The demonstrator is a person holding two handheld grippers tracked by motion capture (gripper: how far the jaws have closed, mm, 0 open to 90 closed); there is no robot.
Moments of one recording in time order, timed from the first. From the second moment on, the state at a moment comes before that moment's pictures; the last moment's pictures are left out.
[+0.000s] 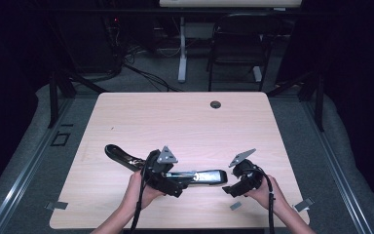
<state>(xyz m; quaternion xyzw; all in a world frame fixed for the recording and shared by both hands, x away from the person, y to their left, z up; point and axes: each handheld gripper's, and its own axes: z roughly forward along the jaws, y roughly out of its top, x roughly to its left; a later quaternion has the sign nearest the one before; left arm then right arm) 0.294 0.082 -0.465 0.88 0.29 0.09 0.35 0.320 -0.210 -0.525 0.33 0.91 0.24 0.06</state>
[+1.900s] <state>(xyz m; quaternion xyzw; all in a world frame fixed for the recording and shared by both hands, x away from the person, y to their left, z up) 0.263 0.121 -0.489 0.89 0.28 0.05 0.34 0.283 -0.199 -0.538 0.12 0.99 0.12 0.01</state>
